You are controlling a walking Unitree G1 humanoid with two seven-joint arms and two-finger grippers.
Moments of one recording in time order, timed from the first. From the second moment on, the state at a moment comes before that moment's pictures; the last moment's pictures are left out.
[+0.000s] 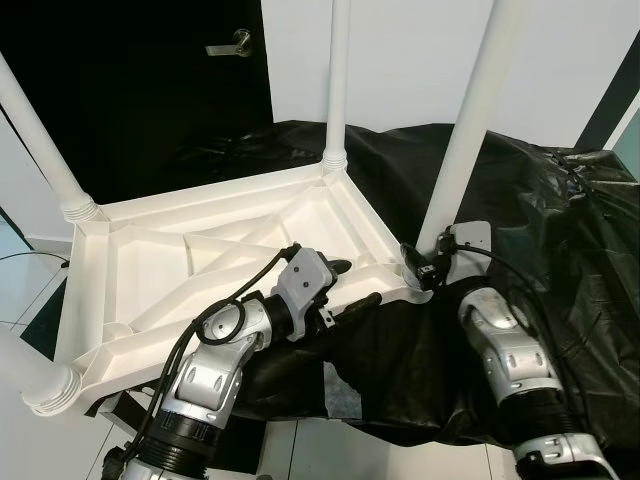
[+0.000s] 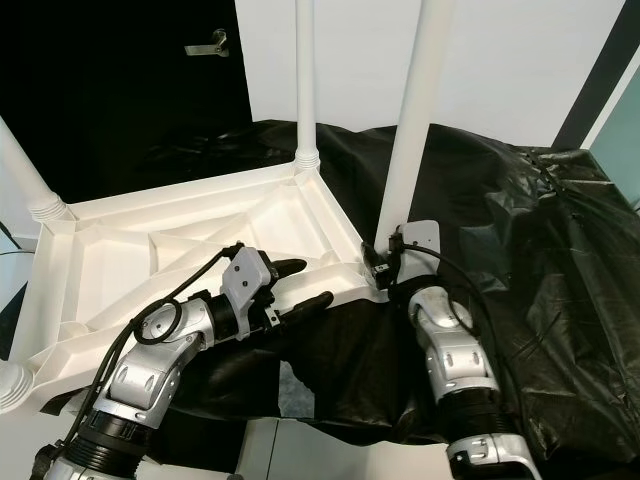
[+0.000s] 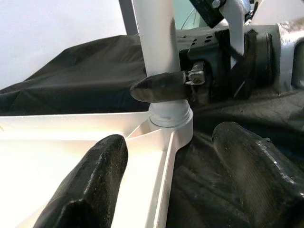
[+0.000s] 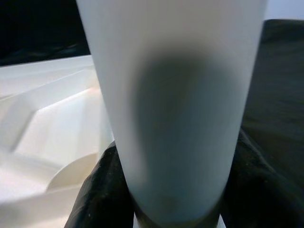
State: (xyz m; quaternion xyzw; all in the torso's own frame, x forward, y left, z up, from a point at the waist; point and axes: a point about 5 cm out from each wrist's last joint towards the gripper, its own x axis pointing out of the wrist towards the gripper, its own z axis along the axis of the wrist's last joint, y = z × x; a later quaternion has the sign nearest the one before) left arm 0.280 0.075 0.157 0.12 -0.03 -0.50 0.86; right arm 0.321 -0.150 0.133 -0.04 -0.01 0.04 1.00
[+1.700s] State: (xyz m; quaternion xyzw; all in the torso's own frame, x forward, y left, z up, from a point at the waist) left arm 0.280 0.074 0.156 0.12 -0.03 -0.50 0.86; right arm 0.319 -0.179 0.152 -0.08 -0.03 0.22 0.97
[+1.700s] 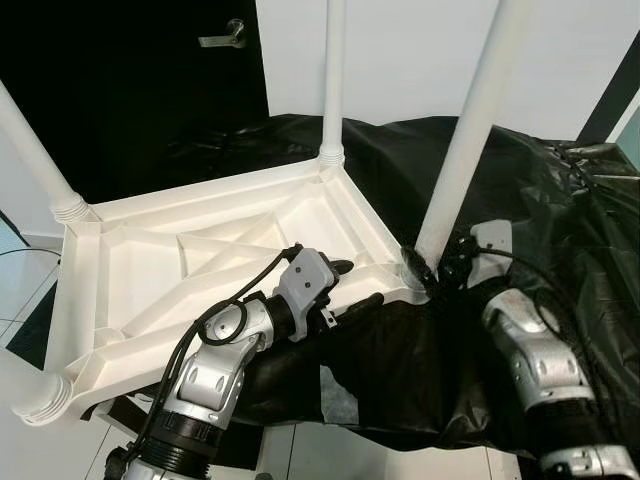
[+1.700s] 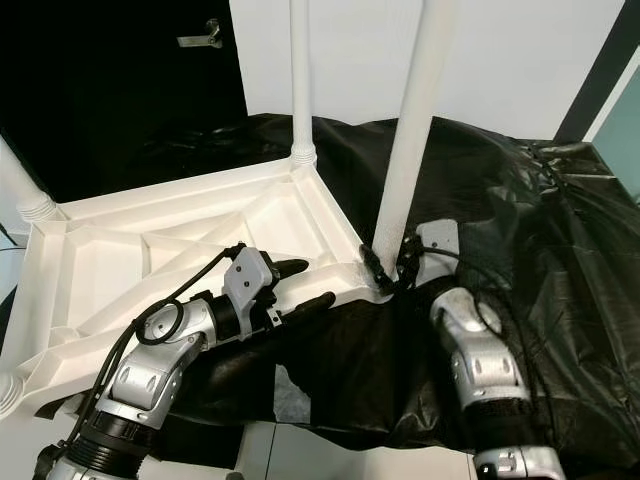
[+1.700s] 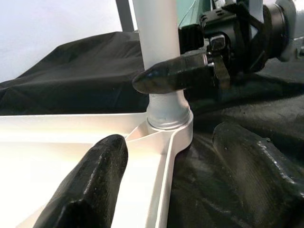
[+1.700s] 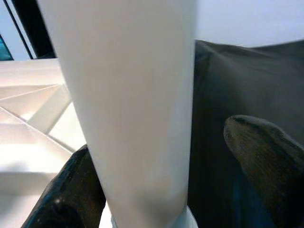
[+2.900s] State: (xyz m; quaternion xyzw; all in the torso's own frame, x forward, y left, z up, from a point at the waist) left arm 0.281 0.077 0.158 0.12 -0.04 -0.50 0.86; right arm 0.321 -0.153 0.137 -0.04 -0.01 0.04 1.00
